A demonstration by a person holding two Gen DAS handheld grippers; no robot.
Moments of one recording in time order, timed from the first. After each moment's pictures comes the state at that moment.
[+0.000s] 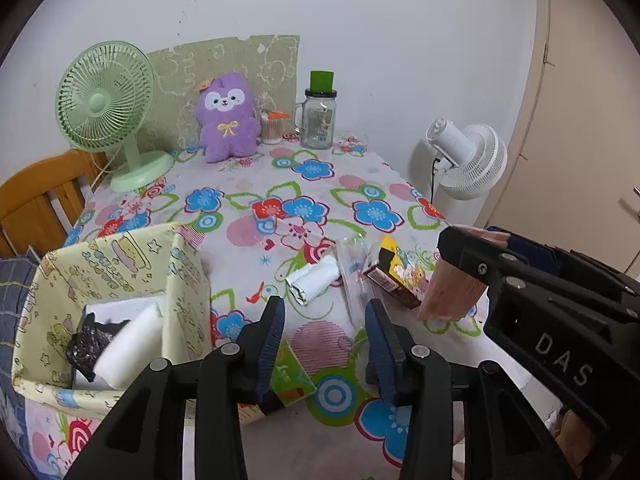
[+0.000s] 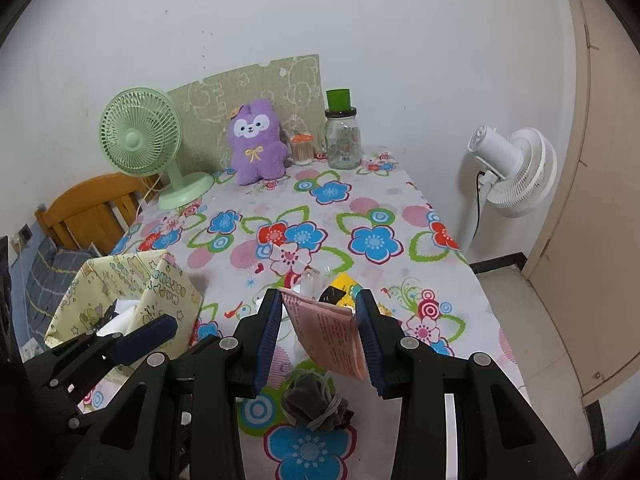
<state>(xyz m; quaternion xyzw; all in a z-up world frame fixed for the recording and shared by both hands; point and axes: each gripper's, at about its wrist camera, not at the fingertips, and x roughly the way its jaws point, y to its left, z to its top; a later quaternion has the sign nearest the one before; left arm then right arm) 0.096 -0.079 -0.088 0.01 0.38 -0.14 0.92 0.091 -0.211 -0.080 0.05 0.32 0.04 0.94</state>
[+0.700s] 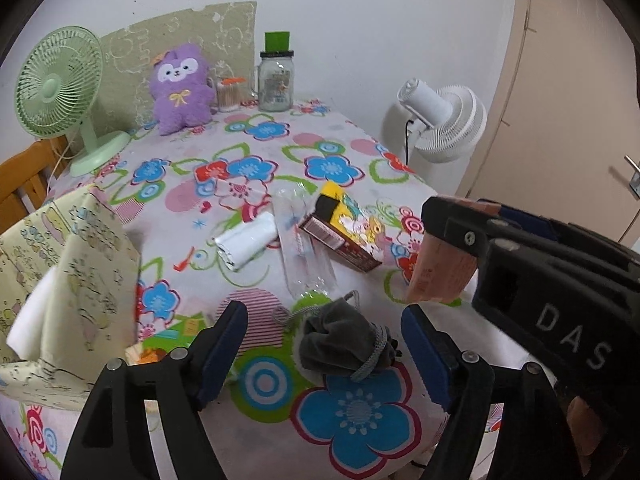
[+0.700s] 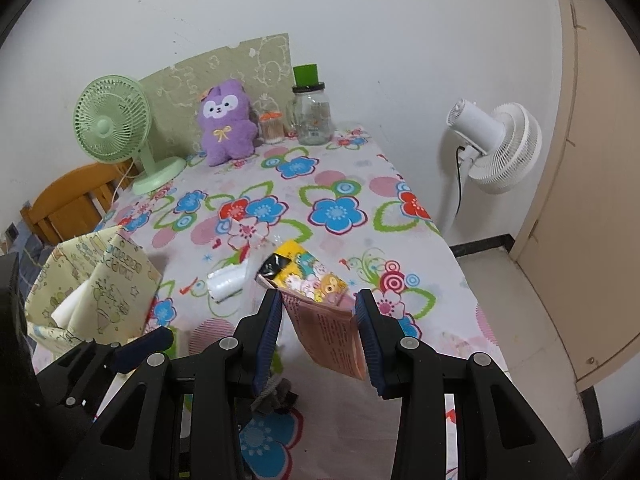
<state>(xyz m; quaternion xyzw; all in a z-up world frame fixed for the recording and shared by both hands) 0.095 -0.134 -0.132 0.03 0.41 -0.18 0.89 0.093 -0.248 -0.115 0.06 0.35 0.01 0.94</state>
